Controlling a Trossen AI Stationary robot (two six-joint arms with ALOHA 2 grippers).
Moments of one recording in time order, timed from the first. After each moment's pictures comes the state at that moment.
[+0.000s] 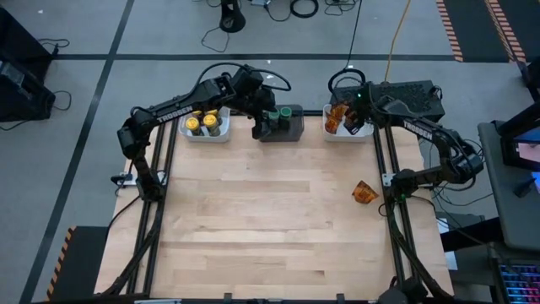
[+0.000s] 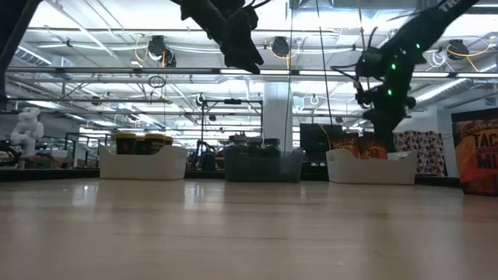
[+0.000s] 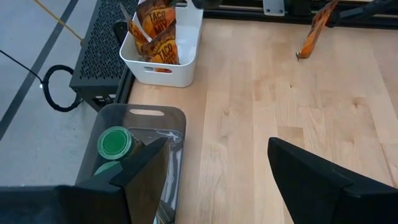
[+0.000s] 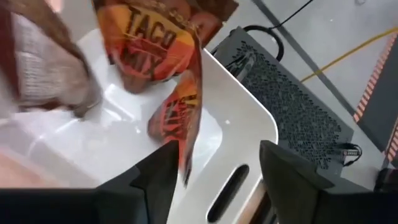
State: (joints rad) left arm 0.49 1.78 1.77 -0.74 0.30 0.29; right arm -1.00 1.31 0.86 -0.55 0.31 -0.23
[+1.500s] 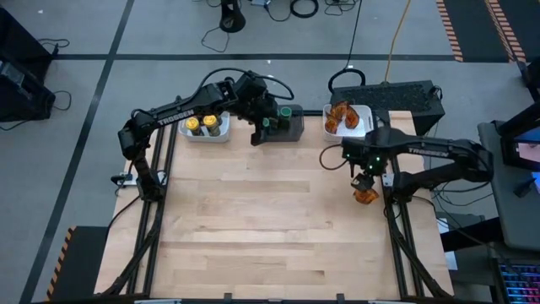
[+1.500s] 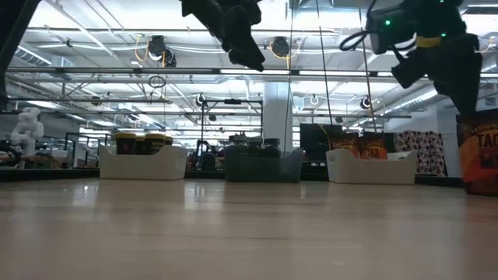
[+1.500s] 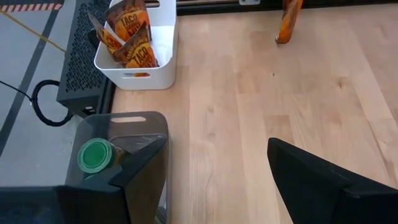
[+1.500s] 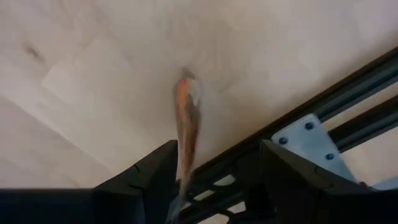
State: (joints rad) left arm 0.44 1.78 1.77 -0.77 0.31 0.38; right arm -0.29 1.17 0.94 -1.47 -0.09 0.44
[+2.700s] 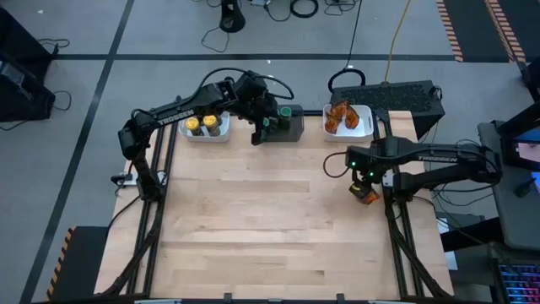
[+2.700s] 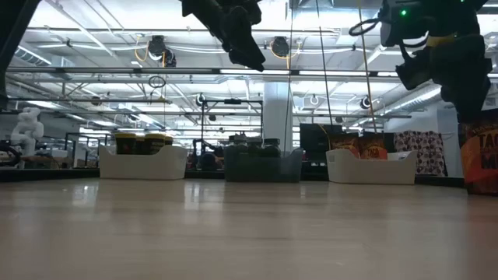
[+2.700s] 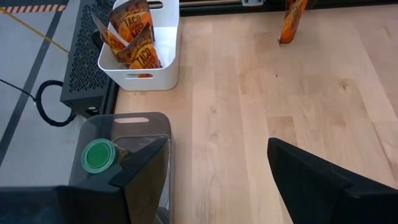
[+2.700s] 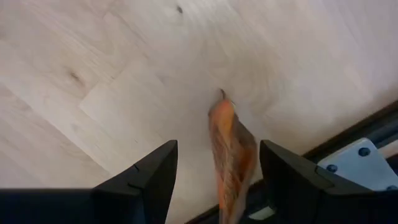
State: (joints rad) left arm 0.44 1.78 1.77 -0.76 0.30 0.38; right arm -0.18 1.05 0.81 -1.30 -0.14 0.59
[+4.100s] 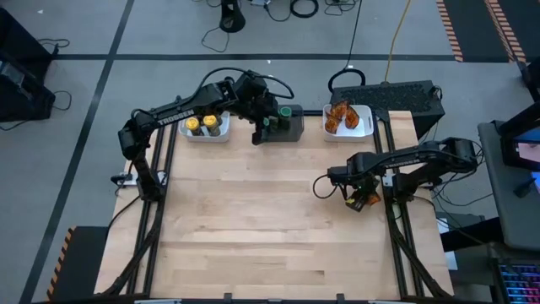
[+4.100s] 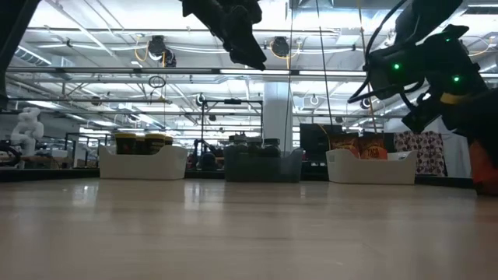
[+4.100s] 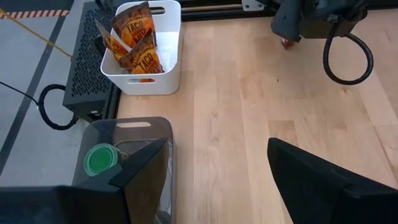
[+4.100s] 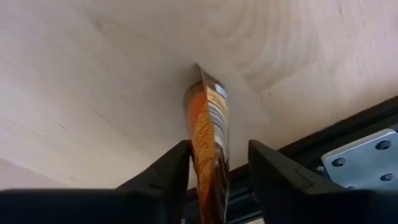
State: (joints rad) left arm 0.44 1.78 1.77 -0.75 0.30 0.38; right arm -0.07 1.38 0.72 -1.23 -0.14 0.58
